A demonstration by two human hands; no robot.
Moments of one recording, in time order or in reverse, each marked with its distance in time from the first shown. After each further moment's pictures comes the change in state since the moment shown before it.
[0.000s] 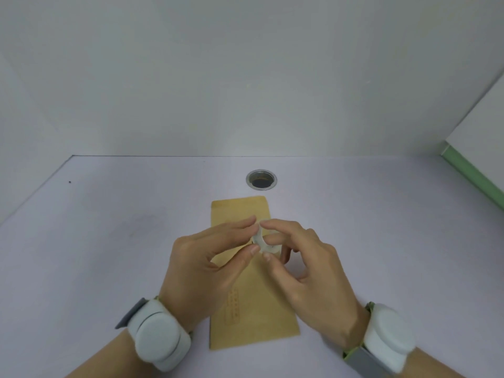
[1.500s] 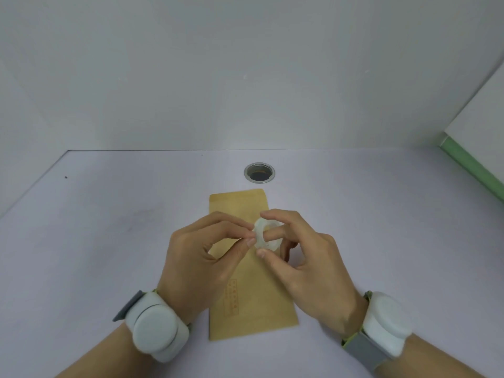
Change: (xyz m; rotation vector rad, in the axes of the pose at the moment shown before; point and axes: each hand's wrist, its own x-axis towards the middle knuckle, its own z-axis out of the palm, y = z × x) left_hand 0.003 0.005 -0.003 0.107 -0.015 0.053; right_hand 0.000 0.008 0.001 0.052 -0.042 0.107
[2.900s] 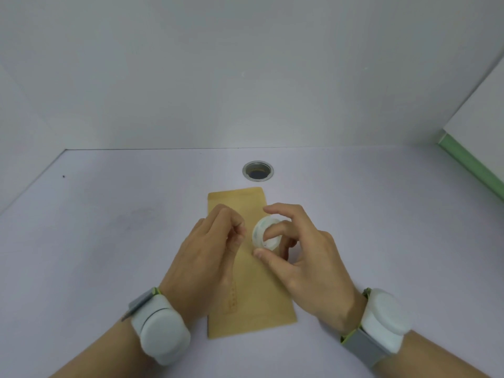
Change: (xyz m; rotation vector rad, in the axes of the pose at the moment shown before) left_hand -0.002 -0.002 0.002 0.122 -0.168 0.075; right_hand 0.002 -0.001 0.000 0.024 -0.010 0.012
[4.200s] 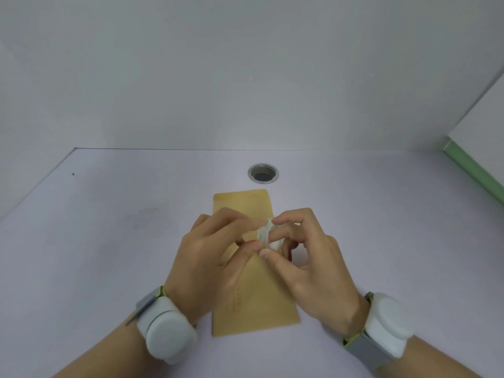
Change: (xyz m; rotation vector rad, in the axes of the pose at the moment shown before) left_hand 0.000 -0.001 0.001 0.062 0.161 0.088; right_hand -0.002 -0.005 0.000 0.106 -0.010 -0.017
